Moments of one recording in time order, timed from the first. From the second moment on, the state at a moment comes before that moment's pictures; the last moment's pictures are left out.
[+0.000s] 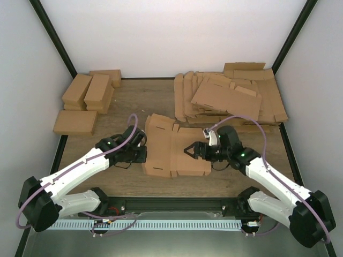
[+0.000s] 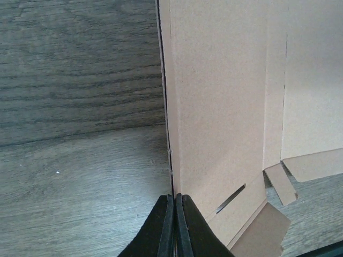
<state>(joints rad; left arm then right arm) -0.74 1.13 0.84 -0.81 -0.02 -0.63 0.54 0.98 0.52 -0.27 -0.53 0.68</state>
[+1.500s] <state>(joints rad) -0.75 1.16 0.92 -0.92 -0.03 -0.56 0.55 0.90 0.60 -0.39 -0.59 0.83</state>
